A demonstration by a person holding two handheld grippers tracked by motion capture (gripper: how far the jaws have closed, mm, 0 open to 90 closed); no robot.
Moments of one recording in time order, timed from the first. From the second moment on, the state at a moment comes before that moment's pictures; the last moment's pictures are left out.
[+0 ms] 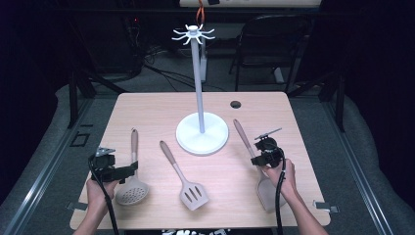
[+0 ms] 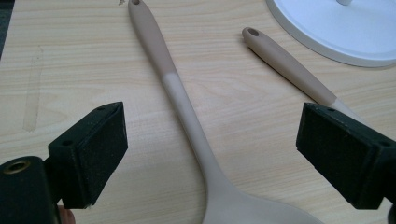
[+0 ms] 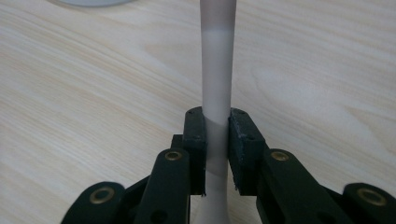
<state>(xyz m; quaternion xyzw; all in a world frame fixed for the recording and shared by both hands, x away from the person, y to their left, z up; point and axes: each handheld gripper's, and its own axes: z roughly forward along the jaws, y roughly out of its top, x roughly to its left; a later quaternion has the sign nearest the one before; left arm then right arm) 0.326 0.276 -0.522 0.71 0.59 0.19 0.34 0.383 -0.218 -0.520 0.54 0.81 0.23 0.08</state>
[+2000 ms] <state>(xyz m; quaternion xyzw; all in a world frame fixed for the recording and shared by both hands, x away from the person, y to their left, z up) 0.345 0.184 -0.462 0.75 0.44 0.18 0.46 0.359 -0.136 -0.453 0.38 0.83 0.37 0.17</state>
